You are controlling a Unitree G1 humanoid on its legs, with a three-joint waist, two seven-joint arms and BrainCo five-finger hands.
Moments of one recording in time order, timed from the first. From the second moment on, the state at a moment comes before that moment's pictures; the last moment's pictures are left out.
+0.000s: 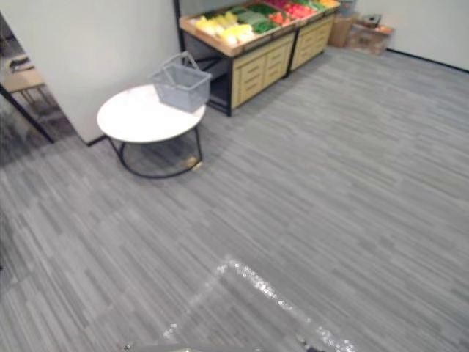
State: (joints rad) left arm 0.16 0.04 0.43 1.10 -0.16 -0.05 0.23; right arm 0.06 -0.06 -0.56 1.19 0.05 0.00 -0.16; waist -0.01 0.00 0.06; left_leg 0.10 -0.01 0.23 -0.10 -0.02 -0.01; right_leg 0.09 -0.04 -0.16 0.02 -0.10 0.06
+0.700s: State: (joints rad) left arm 0.15 0.04 0.37 1.11 -0.19 -0.07 0.25; right arm 0.04 -0.06 -0.50 1.19 0.05 -0.02 -0.16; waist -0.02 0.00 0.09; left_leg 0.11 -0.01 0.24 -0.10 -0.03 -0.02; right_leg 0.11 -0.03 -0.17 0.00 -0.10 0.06
